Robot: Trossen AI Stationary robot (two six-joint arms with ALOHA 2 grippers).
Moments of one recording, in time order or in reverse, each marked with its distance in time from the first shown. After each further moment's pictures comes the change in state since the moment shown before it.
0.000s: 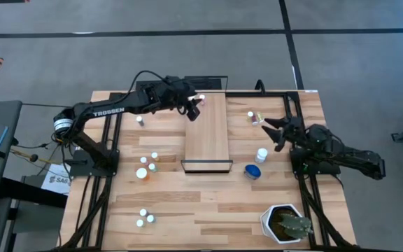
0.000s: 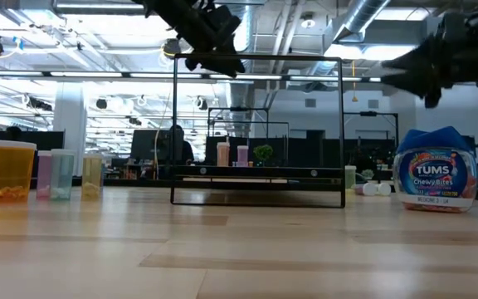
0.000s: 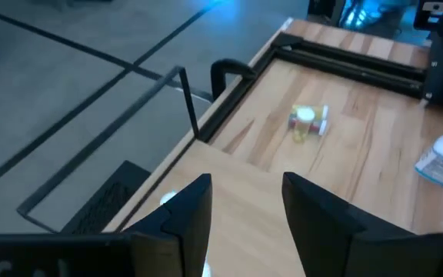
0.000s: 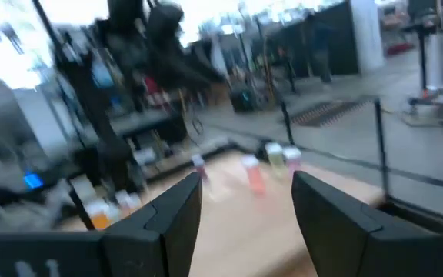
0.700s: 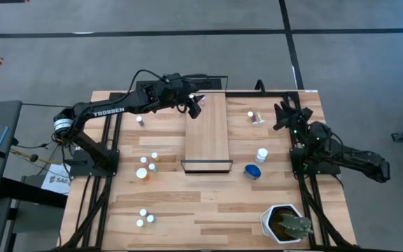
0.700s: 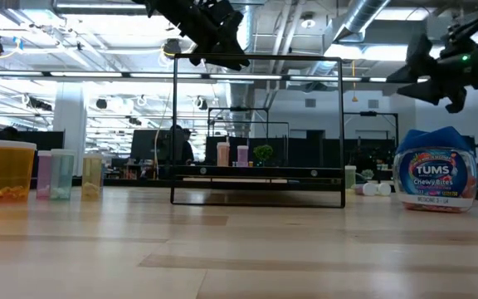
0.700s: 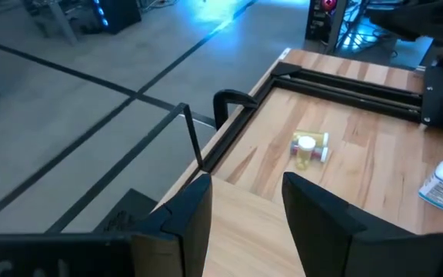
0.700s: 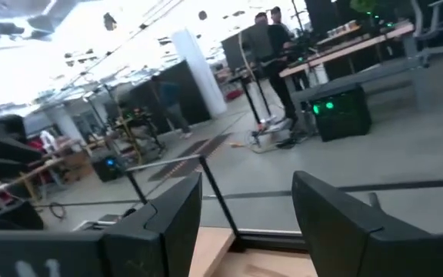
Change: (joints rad) left arm 0.002 0.000 0.000 0.080 -0.005 0.048; right arm -0.084 0.114 0.003 0.127 0.511 0.055
